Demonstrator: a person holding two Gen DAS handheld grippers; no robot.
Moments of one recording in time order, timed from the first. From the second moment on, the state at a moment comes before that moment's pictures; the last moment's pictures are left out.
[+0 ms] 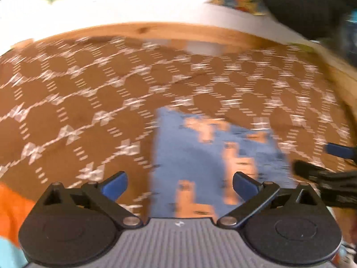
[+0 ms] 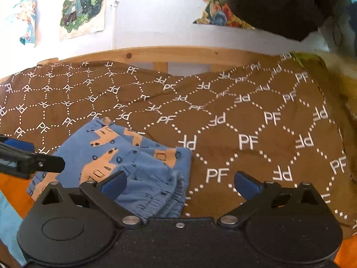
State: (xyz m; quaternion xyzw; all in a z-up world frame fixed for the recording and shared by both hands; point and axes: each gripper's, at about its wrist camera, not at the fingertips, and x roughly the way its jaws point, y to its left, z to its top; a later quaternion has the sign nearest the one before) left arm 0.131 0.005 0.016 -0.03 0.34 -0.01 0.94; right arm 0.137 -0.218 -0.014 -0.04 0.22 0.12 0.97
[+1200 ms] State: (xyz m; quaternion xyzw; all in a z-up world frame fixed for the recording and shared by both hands) left arm 0.215 0.021 -0.032 0.01 0.31 -0.03 0.95; right arm 0.207 -0.197 -0.057 -0.13 0.21 0.08 0.97
